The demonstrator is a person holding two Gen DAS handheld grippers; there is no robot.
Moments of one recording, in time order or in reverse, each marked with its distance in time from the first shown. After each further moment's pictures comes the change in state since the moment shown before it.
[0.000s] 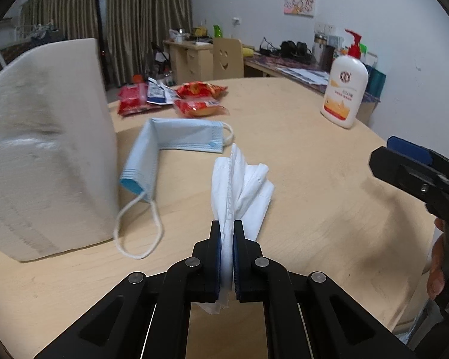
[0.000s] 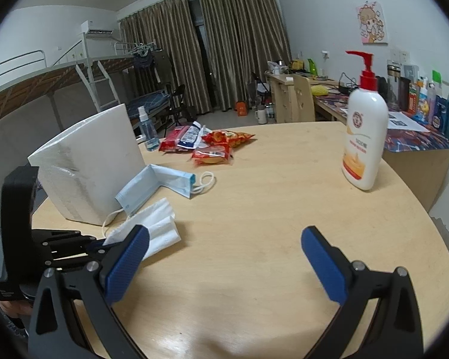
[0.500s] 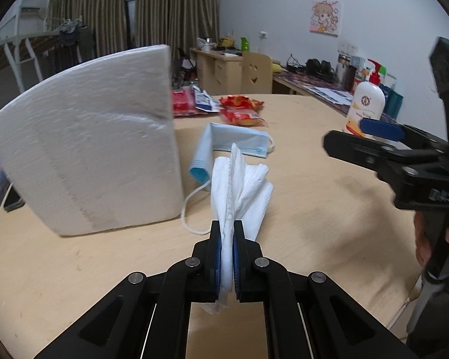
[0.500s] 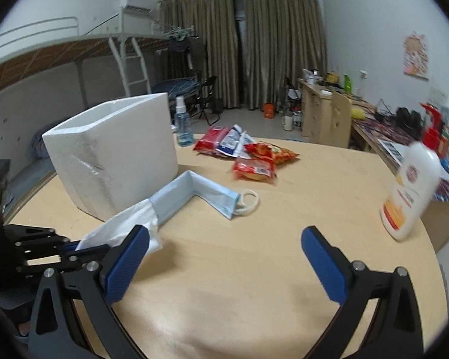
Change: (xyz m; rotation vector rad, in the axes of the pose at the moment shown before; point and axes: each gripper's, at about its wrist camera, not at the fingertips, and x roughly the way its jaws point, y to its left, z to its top) left arm -0.049 0.039 -0.021 -0.086 -0.065 0.081; right arm 0.034 0.056 0.031 -0.196 0.029 0.070
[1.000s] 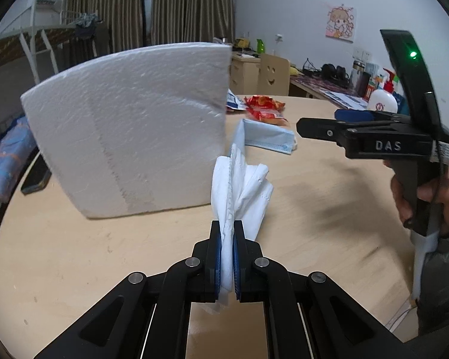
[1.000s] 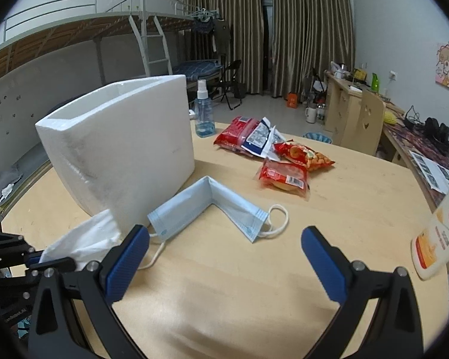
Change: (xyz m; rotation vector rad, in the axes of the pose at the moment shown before) left arm -0.021 0.029 -0.015 -0.048 -0.005 0.055; right arm 0.053 0.010 0.029 -0.075 0.089 0.082
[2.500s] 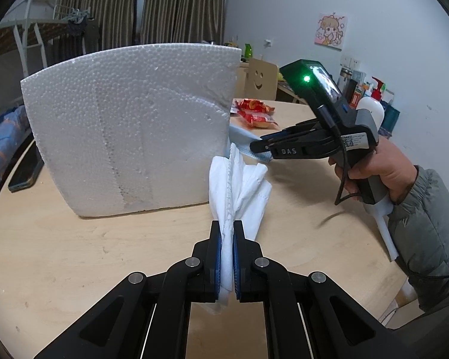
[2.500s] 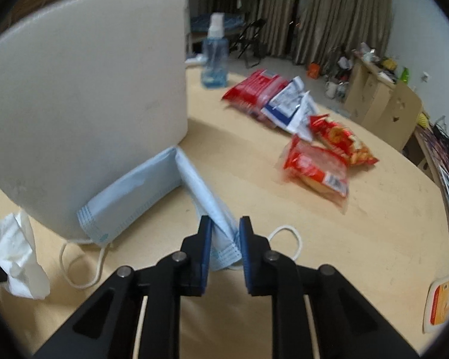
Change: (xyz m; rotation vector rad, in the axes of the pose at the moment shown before) left arm -0.007 0.020 -0.005 -0.023 -0.020 -0.101; right arm 0.090 0.009 0.014 -0.166 0.249 0.020
